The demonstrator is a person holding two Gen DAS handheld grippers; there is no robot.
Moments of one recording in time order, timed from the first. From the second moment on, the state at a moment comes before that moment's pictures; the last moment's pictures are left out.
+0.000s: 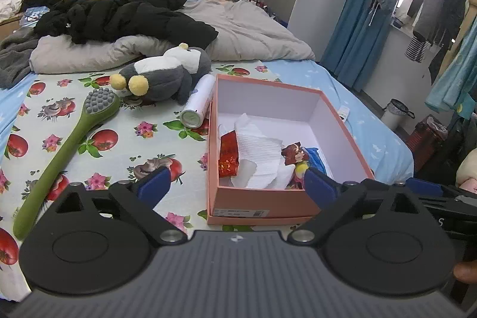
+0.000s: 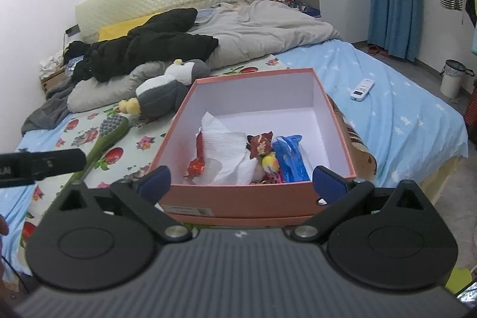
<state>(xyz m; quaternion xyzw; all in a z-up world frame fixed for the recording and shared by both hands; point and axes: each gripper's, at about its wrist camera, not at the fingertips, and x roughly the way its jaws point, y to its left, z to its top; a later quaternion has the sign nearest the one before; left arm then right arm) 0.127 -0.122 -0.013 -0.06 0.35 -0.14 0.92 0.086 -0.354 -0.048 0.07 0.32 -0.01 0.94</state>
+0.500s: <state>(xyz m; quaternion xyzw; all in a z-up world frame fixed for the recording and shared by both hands) 0.126 -0.124 -0.012 -0.05 0.36 -0.12 0.92 0.087 -0.350 -0.049 0.07 0.33 0.00 0.94</state>
